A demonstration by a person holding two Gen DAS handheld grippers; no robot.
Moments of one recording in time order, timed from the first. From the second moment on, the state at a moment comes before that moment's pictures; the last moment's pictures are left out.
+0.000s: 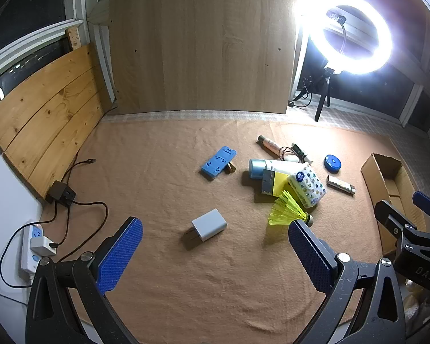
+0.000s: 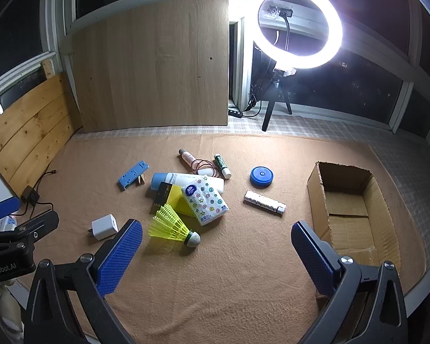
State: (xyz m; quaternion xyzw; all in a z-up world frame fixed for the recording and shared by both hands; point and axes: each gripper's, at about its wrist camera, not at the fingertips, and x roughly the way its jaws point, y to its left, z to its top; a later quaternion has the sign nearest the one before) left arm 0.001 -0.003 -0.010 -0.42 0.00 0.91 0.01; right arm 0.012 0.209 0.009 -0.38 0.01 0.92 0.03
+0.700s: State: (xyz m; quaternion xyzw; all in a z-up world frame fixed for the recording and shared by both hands) left arm -0.005 -0.001 -0.014 -0.42 0.00 0.91 0.01; right arm 0.007 0.209 0.005 -0.39 0.01 0.92 0.03
